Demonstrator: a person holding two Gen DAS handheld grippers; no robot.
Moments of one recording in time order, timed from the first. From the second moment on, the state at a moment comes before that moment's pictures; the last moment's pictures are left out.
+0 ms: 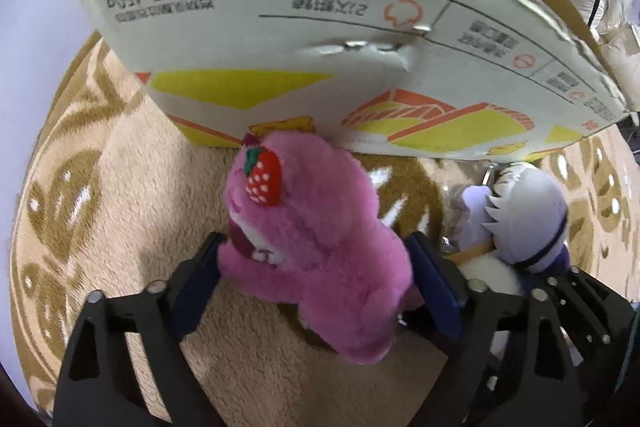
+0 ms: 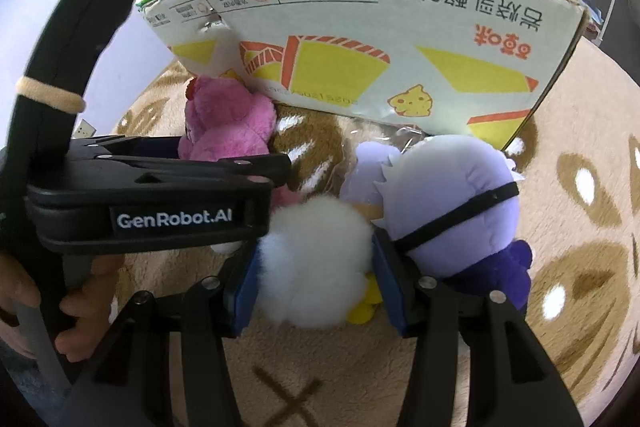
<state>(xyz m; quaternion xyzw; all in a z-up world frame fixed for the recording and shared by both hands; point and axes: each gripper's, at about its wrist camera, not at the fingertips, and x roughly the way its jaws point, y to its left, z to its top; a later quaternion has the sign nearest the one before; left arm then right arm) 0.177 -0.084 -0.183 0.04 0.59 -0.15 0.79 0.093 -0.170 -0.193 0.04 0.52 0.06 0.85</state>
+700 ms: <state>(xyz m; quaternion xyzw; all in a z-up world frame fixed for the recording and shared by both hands) 0.131 -0.056 -0.162 0.05 0.57 -0.12 0.81 0.080 -0.183 -0.194 0.07 0.51 0.06 0.86</state>
